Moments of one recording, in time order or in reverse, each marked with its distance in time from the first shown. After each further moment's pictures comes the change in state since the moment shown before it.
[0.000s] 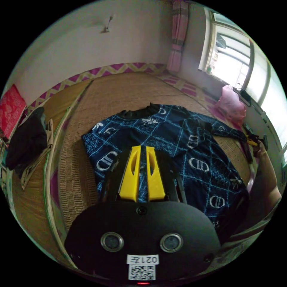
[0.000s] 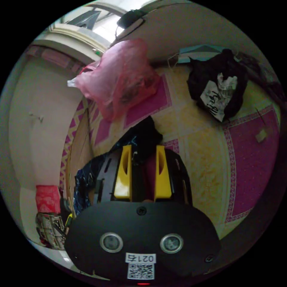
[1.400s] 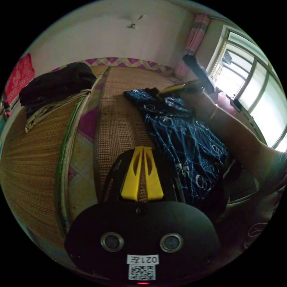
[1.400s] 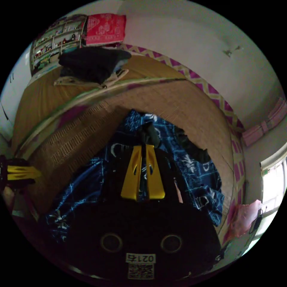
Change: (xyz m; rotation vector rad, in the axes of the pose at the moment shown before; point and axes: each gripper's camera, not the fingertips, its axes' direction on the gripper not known) left arm -0.232 0.257 -0.246 0.007 0.113 -0.134; right arm -0.628 0.818 0.394 -0.168 0.124 -1.592
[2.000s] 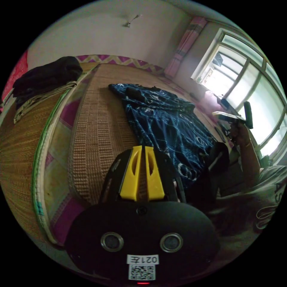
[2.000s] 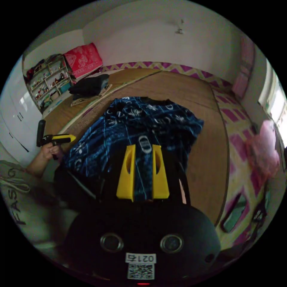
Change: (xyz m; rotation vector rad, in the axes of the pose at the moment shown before) left arm 0.034 0.055 -0.096 0.000 0.129 0.010; right arm 0.125 0.320 -0.155 0.090 -0.201 0.309
